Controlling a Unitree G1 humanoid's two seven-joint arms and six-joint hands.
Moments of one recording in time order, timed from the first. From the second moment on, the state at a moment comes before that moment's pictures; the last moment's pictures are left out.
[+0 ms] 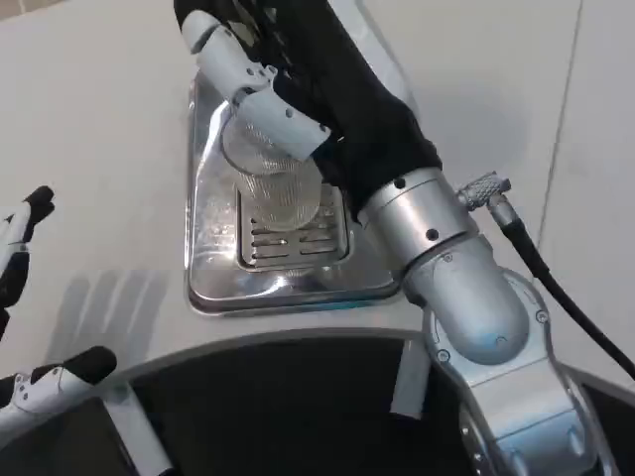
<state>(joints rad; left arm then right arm) 0.04 0.65 0.20 0.43 0.36 -0.89 0.28 -0.65 0.08 0.33 -0.37 -0.30 0.39 0.11</state>
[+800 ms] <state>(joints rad) 0.04 0.61 0.19 0.40 0.40 -0.87 0.27 -0.64 0.07 0.39 -0.44 -0.31 0.49 0.13</state>
